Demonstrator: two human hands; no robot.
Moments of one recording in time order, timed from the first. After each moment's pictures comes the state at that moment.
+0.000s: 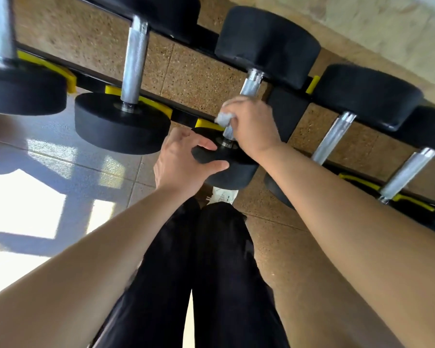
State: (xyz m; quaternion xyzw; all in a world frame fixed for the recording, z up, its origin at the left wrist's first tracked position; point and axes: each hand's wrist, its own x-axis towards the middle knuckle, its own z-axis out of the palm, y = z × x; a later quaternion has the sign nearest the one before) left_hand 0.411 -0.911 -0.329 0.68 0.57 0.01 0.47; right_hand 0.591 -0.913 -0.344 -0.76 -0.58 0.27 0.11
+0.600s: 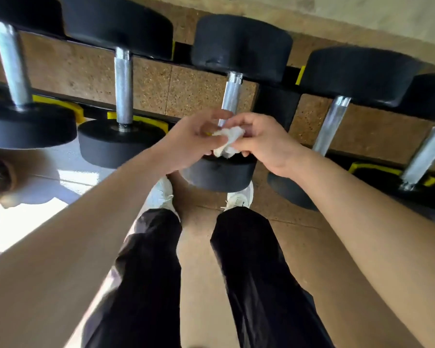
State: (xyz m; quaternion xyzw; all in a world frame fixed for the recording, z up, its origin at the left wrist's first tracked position) left_hand 0.459 -0.858 -0.311 0.65 0.40 -0.08 0.64; right_hand 0.616 -0.965 -0.325 -0.65 -0.22 0.62 0.37
